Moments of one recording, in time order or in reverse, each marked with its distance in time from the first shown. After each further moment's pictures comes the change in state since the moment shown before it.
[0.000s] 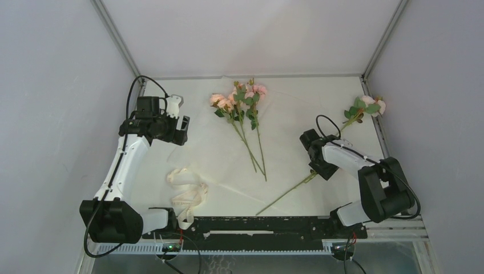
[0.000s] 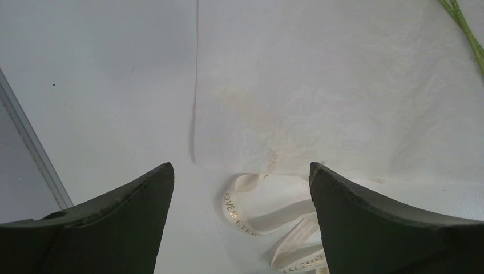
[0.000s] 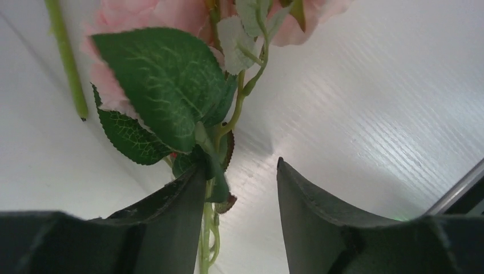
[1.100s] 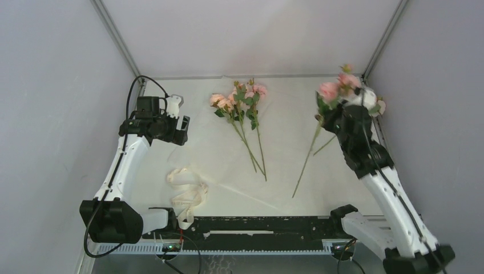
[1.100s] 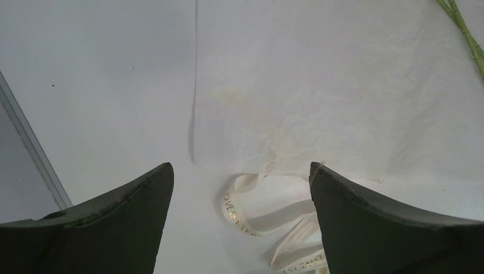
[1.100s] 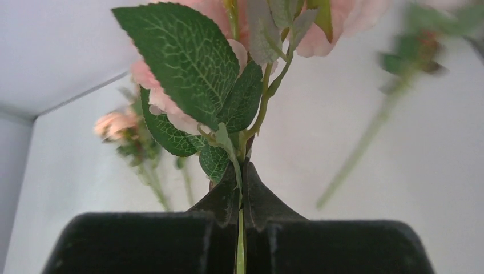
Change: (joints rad) left arm 0.000 0.000 0.000 0.000 0.002 0.000; right arm -0.106 -0.628 0.181 0.375 -0.150 -0.702
